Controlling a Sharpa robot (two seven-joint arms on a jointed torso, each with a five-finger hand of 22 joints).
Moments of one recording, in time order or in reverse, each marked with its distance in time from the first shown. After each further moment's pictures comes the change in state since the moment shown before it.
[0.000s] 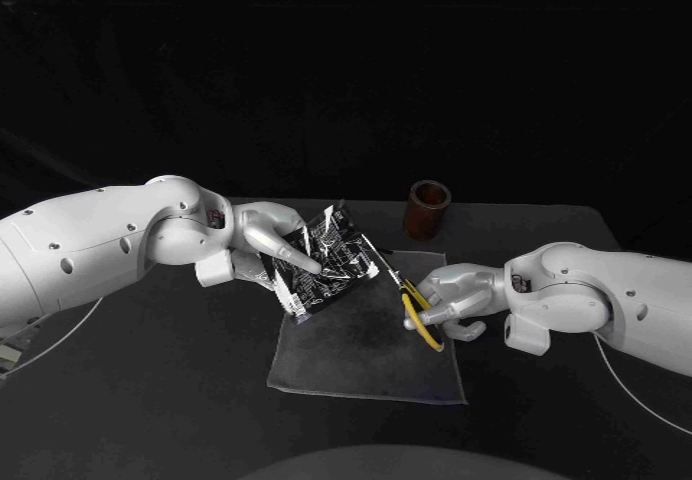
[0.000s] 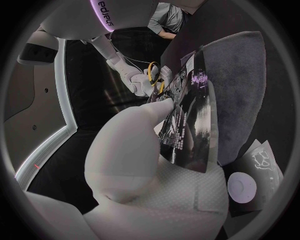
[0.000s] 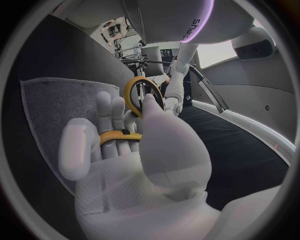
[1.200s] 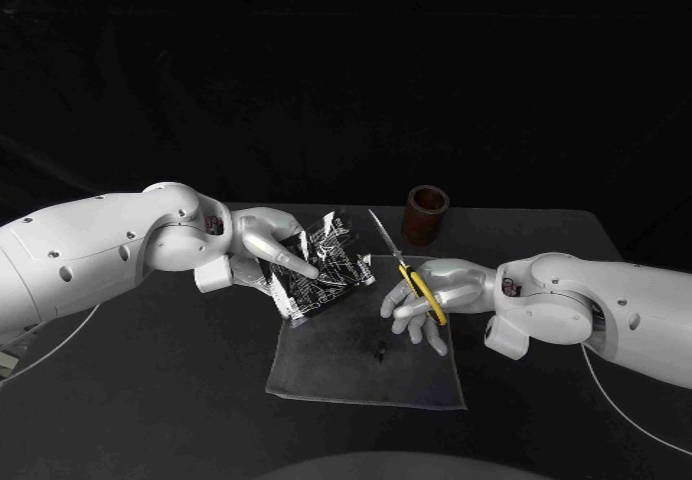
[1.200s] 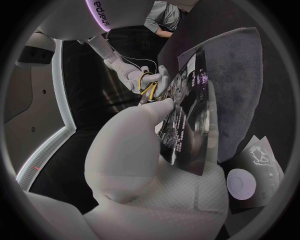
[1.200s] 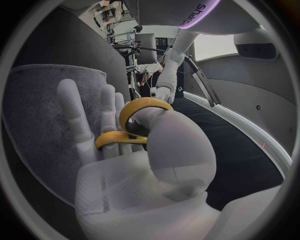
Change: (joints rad) left arm -0.001 -0.001 -0.002 -0.002 -0.018 -0.023 -0.003; left_hand 0.000 0.000 0.000 0.000 0.001 0.002 0.002 -0.002 0.000 0.003 -0.003 -0.001 0.001 0.001 0.001 0.000 0.004 0.000 0.003 -0.003 0.004 0.002; right arm -0.001 0.009 -0.015 0.041 0.042 -0.177 0.096; right_hand -0.151 -0.080 0.767 -0.267 0.004 0.110 0.031 -0.770 -0.512 0.218 -0.022 -0.654 -0.621 0.184 -0.051 -0.438 -0.241 -0.001 -0.201 0.135 -0.525 -0.722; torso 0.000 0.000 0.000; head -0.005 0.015
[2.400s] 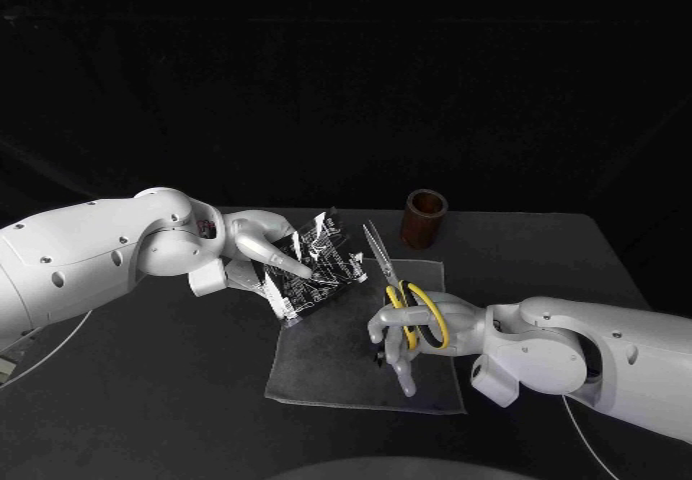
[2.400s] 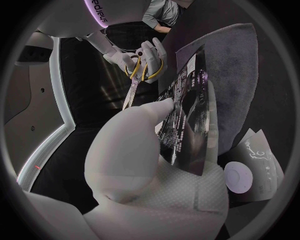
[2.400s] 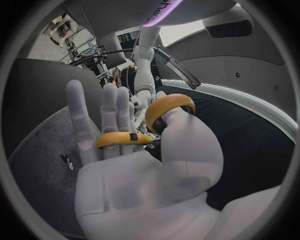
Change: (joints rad) left arm 0.000 -0.013 -0.003 -0.010 0.006 -0.029 0.000; left_hand -0.002 -0.002 0.000 0.000 0.000 0.001 0.001 -0.003 0.000 0.000 0.000 0.000 0.001 0.001 -0.003 0.004 0.004 0.004 0.000 0.000 0.000 0.001; right arm -0.083 -0.018 -0.027 0.130 0.279 -0.018 0.091; right_hand -0.226 -0.209 -0.490 0.028 -0.002 -0.027 -0.074 0.333 0.250 0.070 -0.062 0.334 0.224 0.057 -0.037 0.114 0.122 0.000 -0.079 -0.028 -0.087 -0.049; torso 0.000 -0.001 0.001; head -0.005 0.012
